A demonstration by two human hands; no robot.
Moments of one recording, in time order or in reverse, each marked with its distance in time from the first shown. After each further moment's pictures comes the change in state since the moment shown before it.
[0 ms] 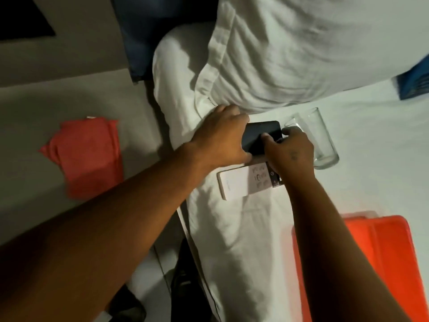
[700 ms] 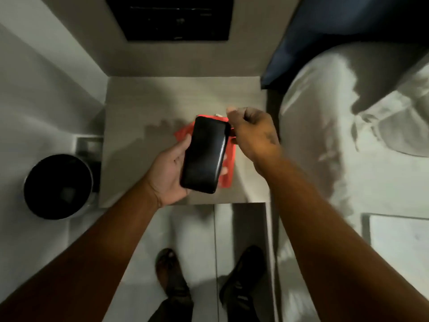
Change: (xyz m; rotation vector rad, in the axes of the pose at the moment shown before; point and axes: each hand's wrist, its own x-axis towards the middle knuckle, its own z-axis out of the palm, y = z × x) left_hand -0.229 -0.215 -0.043 -2.008 0.278 -0.700; right_hand -0.109 -0.200 0.210 0.464 -0.611 -0.423
